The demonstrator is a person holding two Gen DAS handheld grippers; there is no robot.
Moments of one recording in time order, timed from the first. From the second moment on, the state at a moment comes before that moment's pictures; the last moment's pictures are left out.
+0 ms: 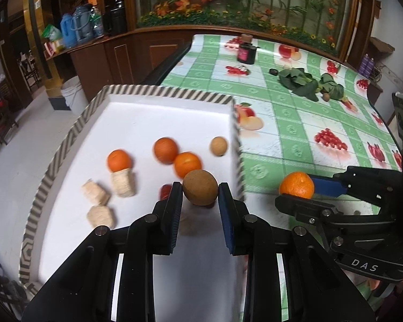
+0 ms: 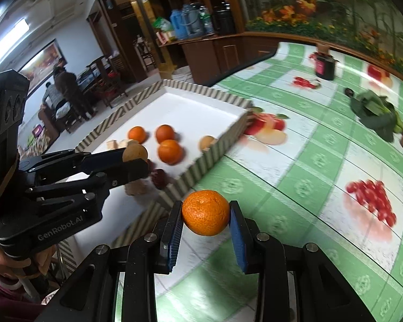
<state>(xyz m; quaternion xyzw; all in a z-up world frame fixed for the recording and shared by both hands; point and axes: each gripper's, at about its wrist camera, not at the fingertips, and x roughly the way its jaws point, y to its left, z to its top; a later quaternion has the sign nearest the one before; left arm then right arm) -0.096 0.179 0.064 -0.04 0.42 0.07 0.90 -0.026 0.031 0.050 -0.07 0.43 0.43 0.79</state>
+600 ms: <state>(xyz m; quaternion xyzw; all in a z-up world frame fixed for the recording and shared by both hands) -0.141 0.237 0.043 -0.07 0.45 0.11 0.88 -0.052 0.098 0.051 -0.13 0.41 0.48 0.76</state>
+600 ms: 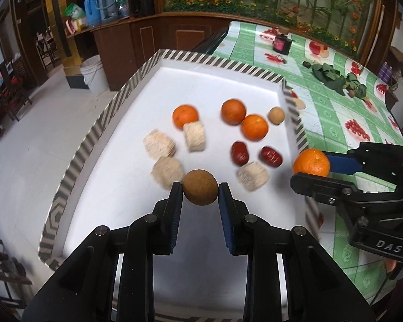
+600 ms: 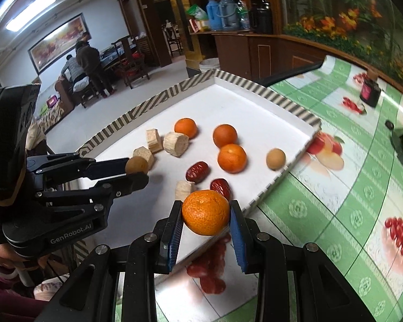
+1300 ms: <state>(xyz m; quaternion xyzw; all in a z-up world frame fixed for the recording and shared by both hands) -0.137 0.247 0.029 -0.08 0.46 0.13 0.88 -0.076 0.139 0.026 -0.21 0.41 0.51 0.73</state>
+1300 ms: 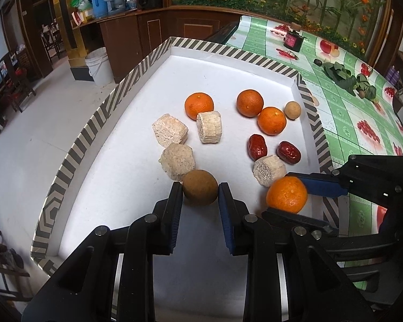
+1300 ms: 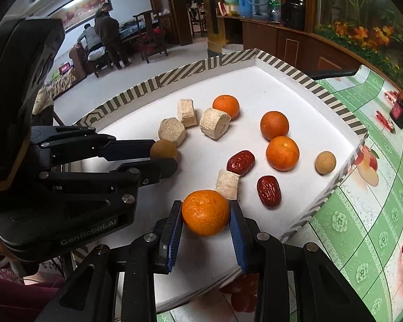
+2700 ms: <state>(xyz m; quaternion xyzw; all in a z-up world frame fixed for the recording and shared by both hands) -0.126 0.191 0.069 -0.04 0.39 0.16 0.91 -0.041 0.055 0.053 -0.07 0.39 0.43 0.81</state>
